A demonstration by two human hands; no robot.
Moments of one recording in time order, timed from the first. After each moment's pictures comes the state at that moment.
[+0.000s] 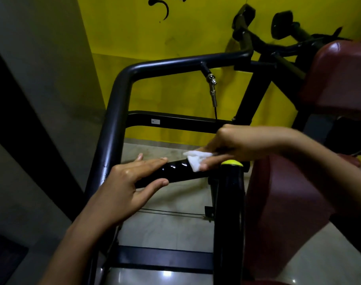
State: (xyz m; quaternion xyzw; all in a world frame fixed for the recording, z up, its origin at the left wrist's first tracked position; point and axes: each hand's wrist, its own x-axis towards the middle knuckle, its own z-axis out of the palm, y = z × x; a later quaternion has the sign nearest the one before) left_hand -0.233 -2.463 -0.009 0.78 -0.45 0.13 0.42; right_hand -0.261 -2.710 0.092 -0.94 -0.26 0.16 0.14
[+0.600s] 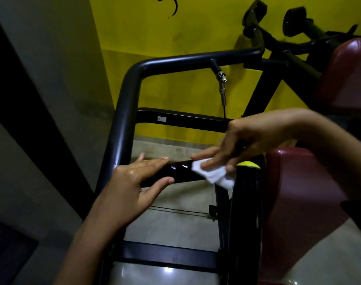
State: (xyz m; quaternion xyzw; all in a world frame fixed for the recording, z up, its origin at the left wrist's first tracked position) left_hand -0.233 -2.458 -0.013 0.79 -0.41 0.18 0.42; right_hand -0.246 -2.706 0.108 -0.89 -0.30 0.29 0.16
